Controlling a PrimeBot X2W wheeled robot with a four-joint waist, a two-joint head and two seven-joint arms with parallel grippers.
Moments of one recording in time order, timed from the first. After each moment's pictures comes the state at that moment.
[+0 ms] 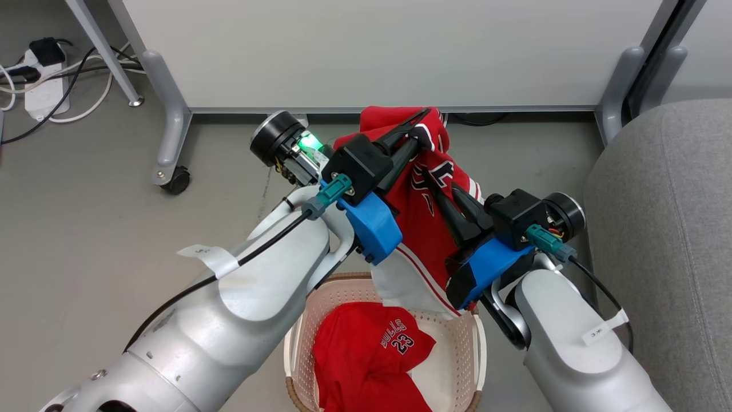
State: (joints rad) left arm -0.91 0.13 -0.95 0.61 -0.44 -0.09 -0.24; right arm -0.60 -0.05 0.40 0.60 0.13 0.13 -0.26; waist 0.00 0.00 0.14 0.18
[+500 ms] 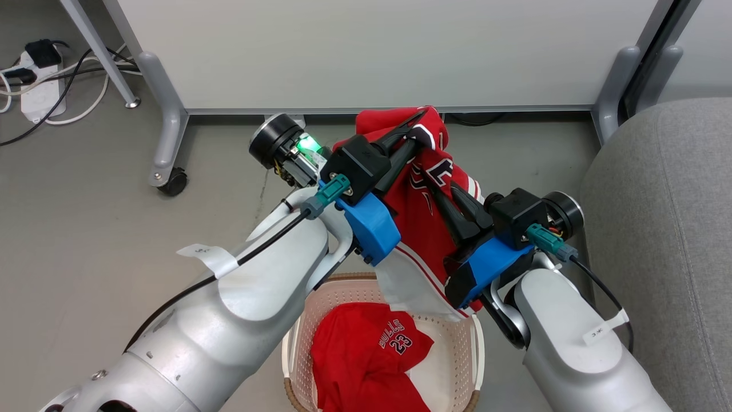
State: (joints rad) left arm -0.91 0.13 -0.96 0.62 -0.45 -0.09 -0.24; right arm -0.60 -0.05 0.41 0.59 0.14 0.13 -0.26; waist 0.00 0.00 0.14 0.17
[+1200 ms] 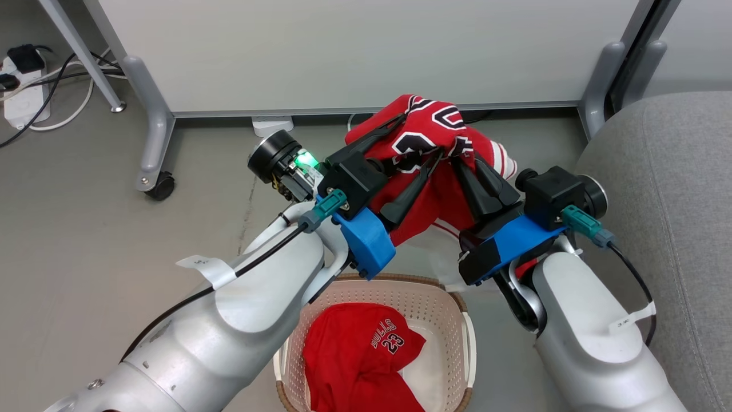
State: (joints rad) left arm -0.88 0.16 -0.99 0.61 -0.47 -0.09 -0.24; right arm -0.60 -0.05 0.34 0.51 0.18 0.13 -0.26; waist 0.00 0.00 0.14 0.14
